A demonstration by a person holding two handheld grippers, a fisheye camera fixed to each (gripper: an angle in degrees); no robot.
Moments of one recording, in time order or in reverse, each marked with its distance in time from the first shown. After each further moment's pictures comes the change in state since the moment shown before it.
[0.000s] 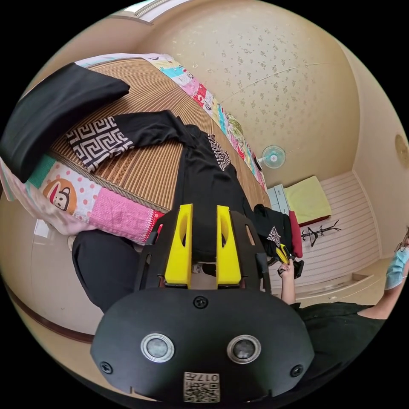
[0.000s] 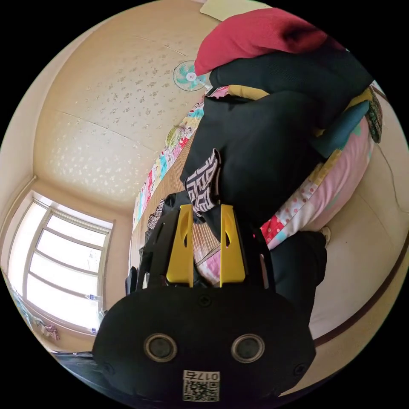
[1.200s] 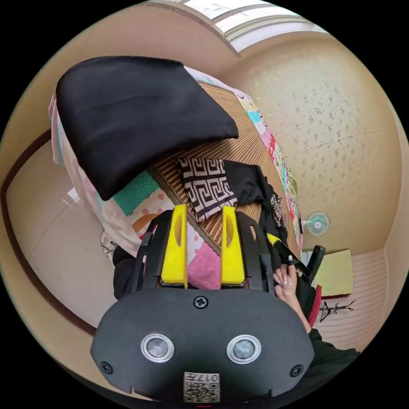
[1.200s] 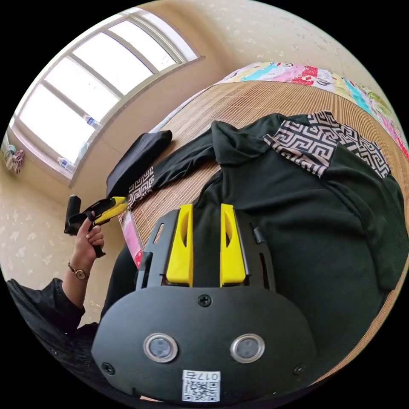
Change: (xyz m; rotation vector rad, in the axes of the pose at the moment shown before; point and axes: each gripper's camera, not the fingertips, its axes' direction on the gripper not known) left arm -0.106 -0.152 0.053 0.246 -0.297 -0.382; right arm -0.340 0.406 0.482 -0.733 -0.195 -1.072
